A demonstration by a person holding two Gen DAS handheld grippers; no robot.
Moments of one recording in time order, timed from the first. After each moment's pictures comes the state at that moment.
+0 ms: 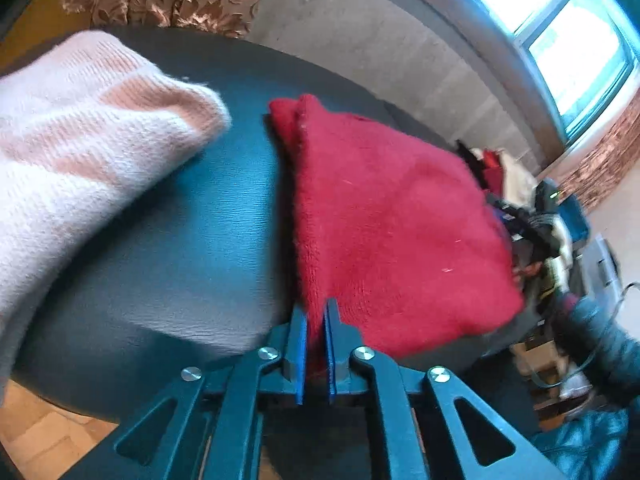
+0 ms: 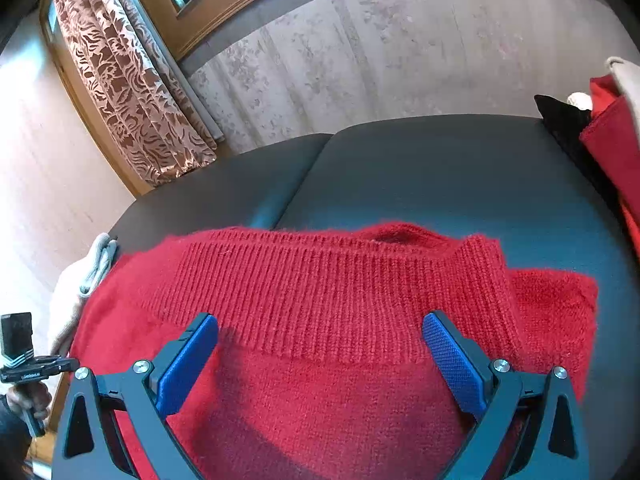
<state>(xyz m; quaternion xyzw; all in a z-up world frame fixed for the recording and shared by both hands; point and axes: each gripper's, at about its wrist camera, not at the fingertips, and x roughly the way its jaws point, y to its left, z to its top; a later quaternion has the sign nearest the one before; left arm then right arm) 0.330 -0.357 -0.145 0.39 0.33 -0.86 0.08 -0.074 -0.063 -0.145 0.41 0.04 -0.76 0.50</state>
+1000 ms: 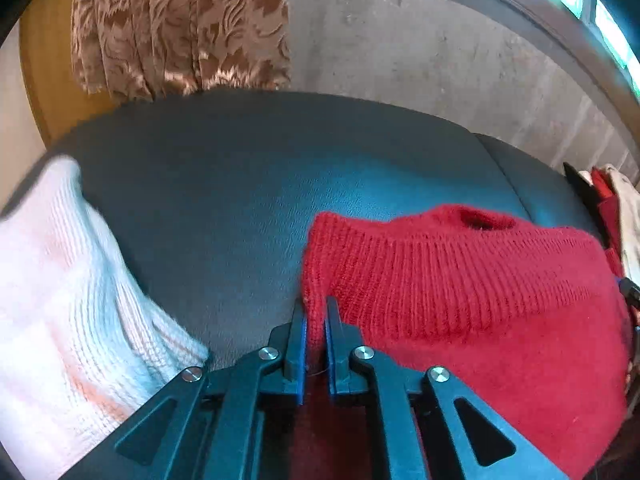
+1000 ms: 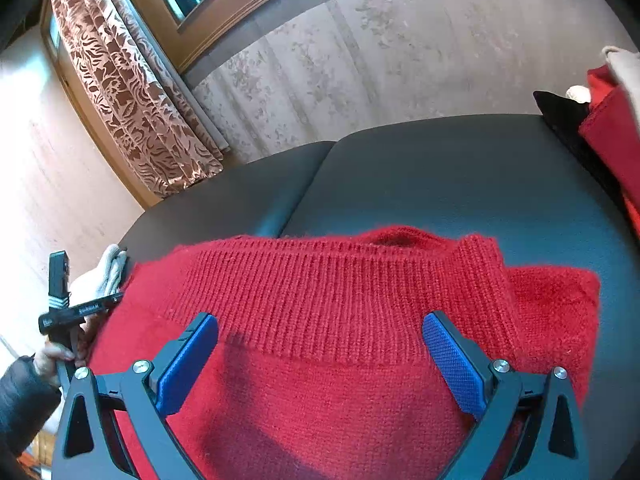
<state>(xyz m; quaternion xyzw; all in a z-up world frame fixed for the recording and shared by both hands) 0.169 -0.388 -0.134 0.41 0.19 -0.85 0.28 -0.076 -0.056 -0.149 0.40 0.02 -0.76 0.51</state>
